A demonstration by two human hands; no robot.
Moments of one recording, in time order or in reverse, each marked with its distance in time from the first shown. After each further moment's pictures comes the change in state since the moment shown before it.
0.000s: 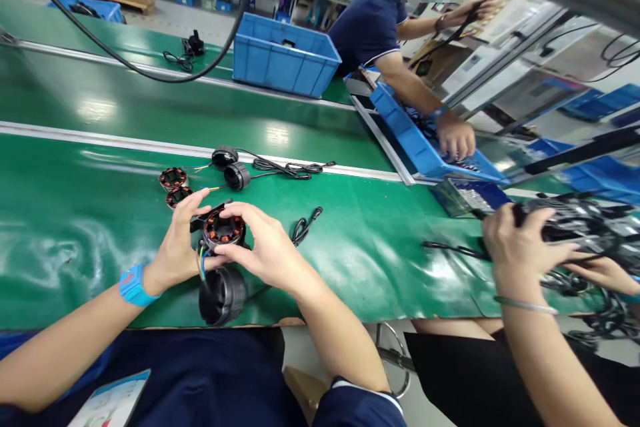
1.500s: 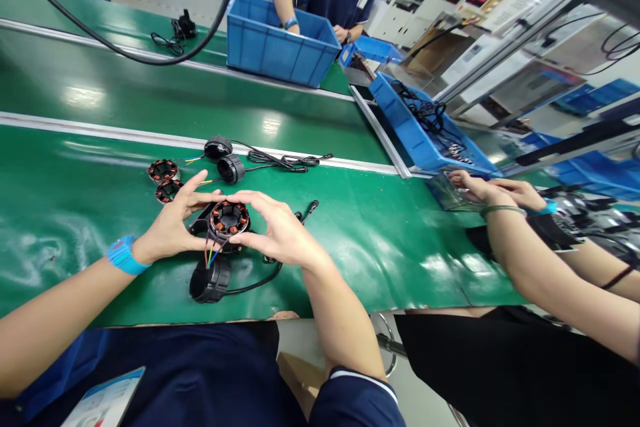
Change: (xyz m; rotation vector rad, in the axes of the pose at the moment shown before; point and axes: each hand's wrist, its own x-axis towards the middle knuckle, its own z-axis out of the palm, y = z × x) left_hand 0.023 -0.028 -0.008 -0.367 -0.257 -0.239; right_hand 0.008 0.028 -0.034 0.018 -0.134 -0.062
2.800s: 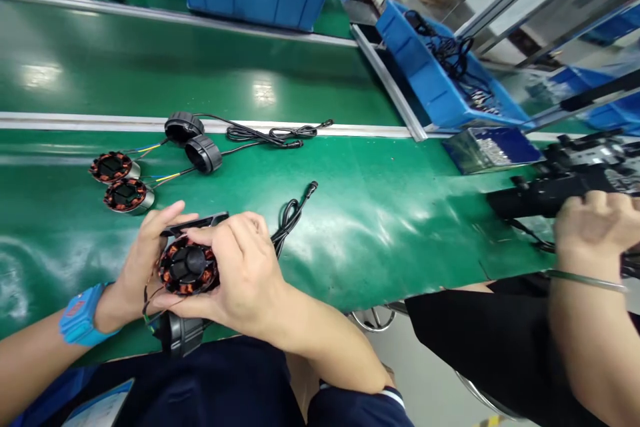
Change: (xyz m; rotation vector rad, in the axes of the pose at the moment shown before) left_hand -0.011 0.028 0.030 0.278 0.021 0.113; right_hand -0.023 -0.018 0.051 -0.280 0.407 -0.005
